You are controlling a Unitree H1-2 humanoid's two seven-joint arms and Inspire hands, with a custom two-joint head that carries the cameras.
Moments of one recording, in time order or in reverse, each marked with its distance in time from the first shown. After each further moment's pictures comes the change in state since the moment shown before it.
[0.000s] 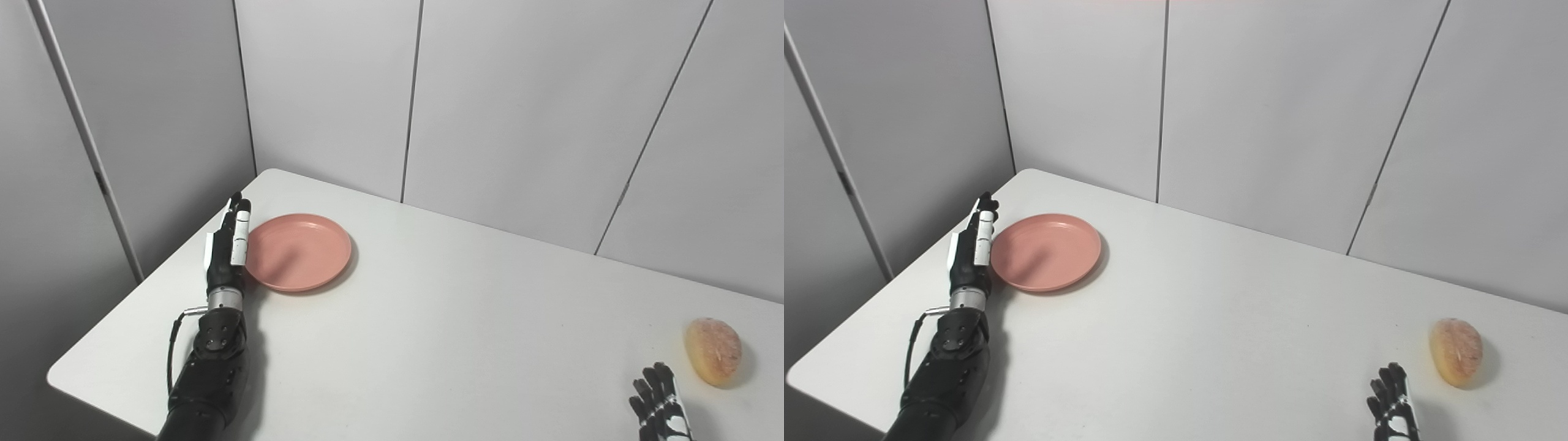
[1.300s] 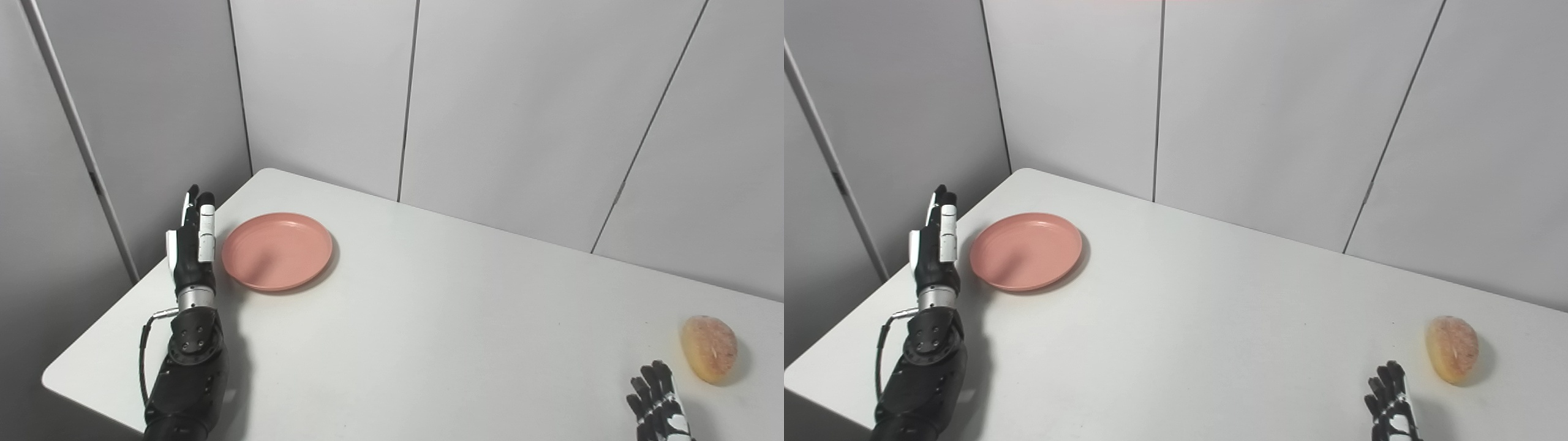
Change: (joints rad) left arm 0.069 0.004 0.096 -0.190 0.035 0.093 0.070; right arm -0.006 -0.001 -0.001 0.010 0.020 0.000 0.007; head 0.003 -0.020
